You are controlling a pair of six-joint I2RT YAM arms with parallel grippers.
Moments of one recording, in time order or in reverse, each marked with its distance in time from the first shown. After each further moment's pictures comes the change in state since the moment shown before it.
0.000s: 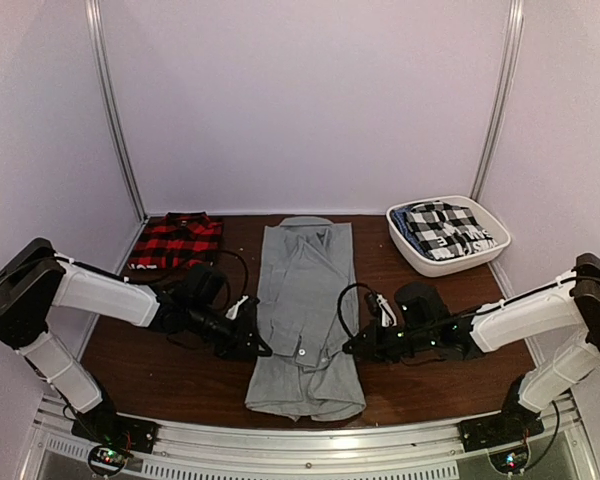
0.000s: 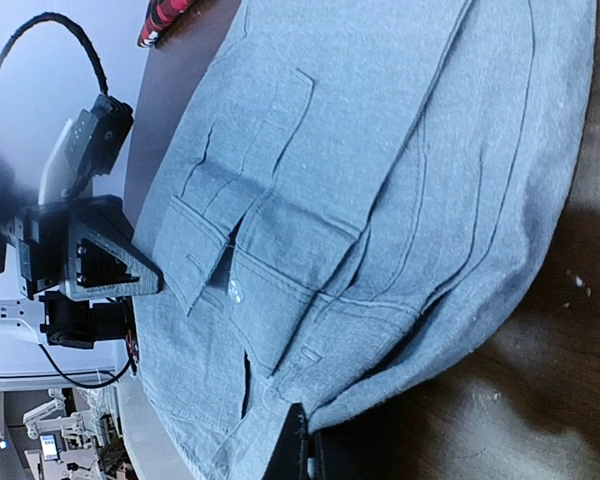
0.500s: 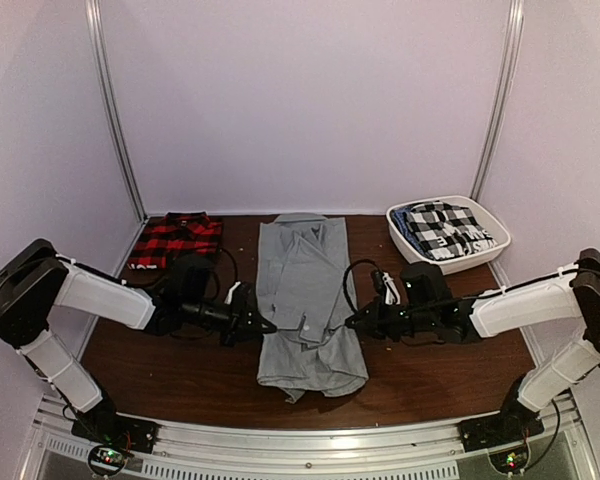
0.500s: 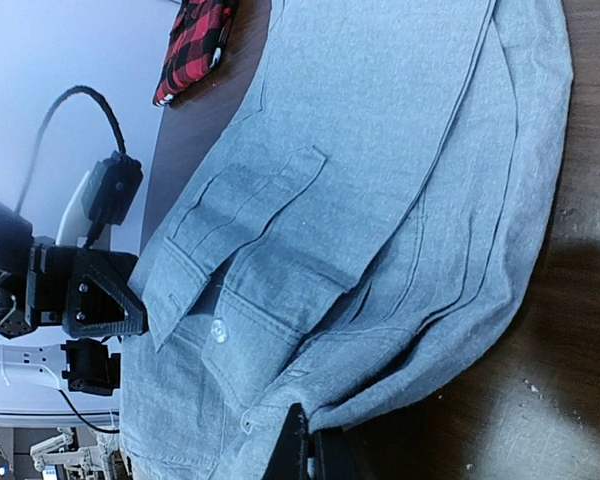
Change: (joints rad) left arm 0.063 0.002 -0.055 0.354 0.070 -0.329; right arm -0.104 0.012 0.081 -0.004 -0.004 -0.037
